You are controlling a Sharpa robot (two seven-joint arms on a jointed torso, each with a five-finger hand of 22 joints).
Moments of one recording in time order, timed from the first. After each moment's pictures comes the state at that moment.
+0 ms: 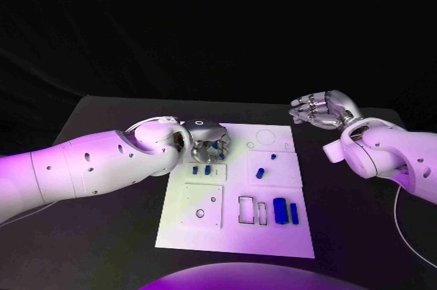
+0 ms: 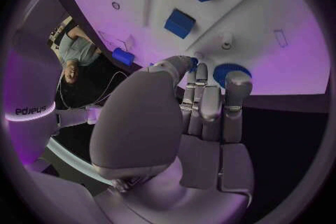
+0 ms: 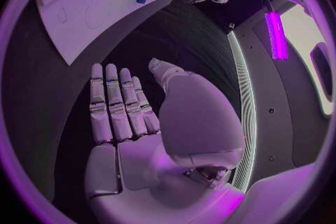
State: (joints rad) left arm 1.19 -0.74 -0.06 1.50 -1.63 -0.12 0.01; left_hand 1.55 -0.25 0.46 0.25 0.39 0.98 0.12 0.35 0.31 1.13 0.06 0.31 0.14 1.36 0.00 1.36 1.07 0.13 1.22 0.10 1.14 1.08; right arm 1.28 -0.89 -0.17 1.45 -0.54 -0.51 0.23; right_hand 1.32 -0.18 0.41 0.16 0.16 0.84 0.21 0.13 0.40 1.02 0.18 0.15 0.06 1.01 0.14 0.16 0.25 0.18 0.97 0.25 0.07 0.12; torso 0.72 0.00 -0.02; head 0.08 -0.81
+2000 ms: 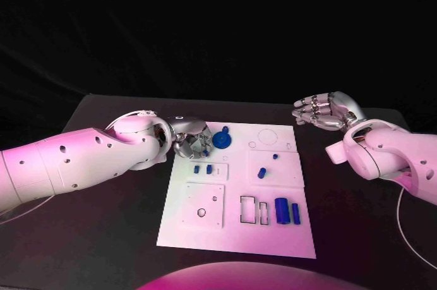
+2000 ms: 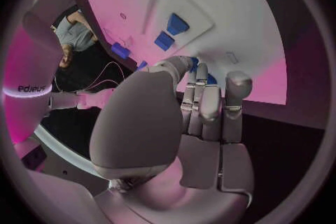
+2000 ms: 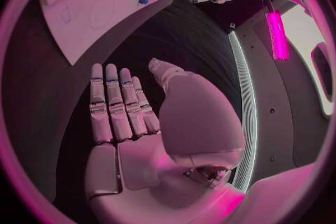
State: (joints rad) left arm 1.19 -0.84 -0.04 1.50 -1.51 -0.05 0.01; left_hand 1.55 -0.25 0.46 0.25 0.39 0.98 0.12 0.35 0.31 1.14 0.07 0.29 0.14 1.36 0.00 1.36 1.05 0.13 1.22 0.10 1.14 1.08; right arm 1.28 -0.89 -0.17 1.44 -0.54 -0.51 0.23; right_hand 1.32 -0.18 0.41 0.16 0.16 0.84 0.21 0.13 0.39 1.02 0.18 0.15 0.06 1.01 0.14 0.16 0.25 0.18 0.97 0.25 0.07 0.12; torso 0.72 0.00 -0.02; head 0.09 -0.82
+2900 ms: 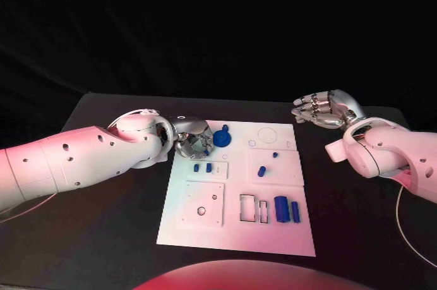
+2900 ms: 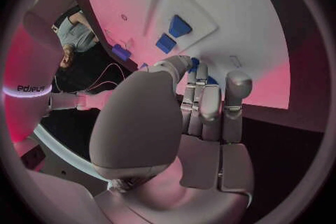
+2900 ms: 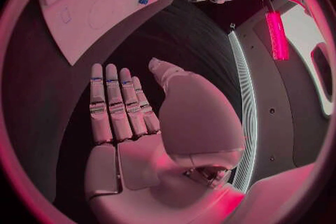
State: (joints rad) left arm 1.19 -0.83 -0.04 1.49 -1.51 -0.03 0.01; left_hand 1.55 -0.25 0.46 0.24 0.39 1.00 0.13 0.34 0.32 1.16 0.06 0.29 0.14 1.36 0.00 1.36 1.05 0.13 1.22 0.10 1.14 1.08; right arm 1.28 -0.89 -0.17 1.44 -0.54 -0.51 0.23; right_hand 1.32 -0.18 0.40 0.16 0.16 0.84 0.21 0.13 0.39 1.02 0.18 0.15 0.06 1.01 0.14 0.15 0.25 0.18 0.97 0.25 0.07 0.12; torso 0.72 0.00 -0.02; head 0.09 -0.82
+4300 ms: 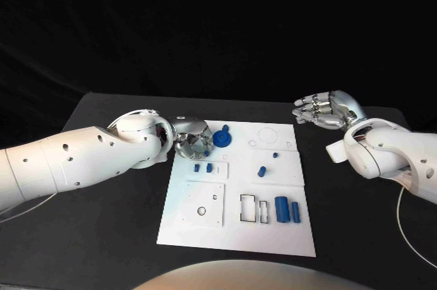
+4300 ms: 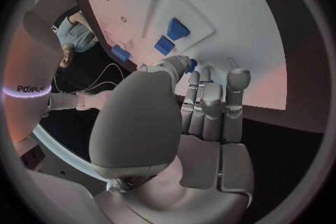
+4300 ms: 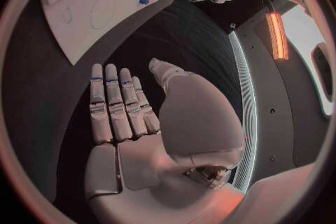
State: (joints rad) left arm 1.19 -0.83 -0.04 1.49 -1.51 -0.03 0.00; left_hand 1.51 -0.28 0.45 0.26 0.39 0.92 0.15 0.25 0.29 1.06 0.11 0.19 0.13 1.29 0.04 1.33 0.93 0.13 1.15 0.13 1.07 1.02; right arm 1.27 -0.89 -0.17 1.44 -0.54 -0.51 0.23; right_hand 1.32 -0.17 0.40 0.16 0.16 0.84 0.21 0.13 0.39 1.02 0.18 0.15 0.06 1.02 0.14 0.15 0.24 0.18 0.97 0.25 0.07 0.11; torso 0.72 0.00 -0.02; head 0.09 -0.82
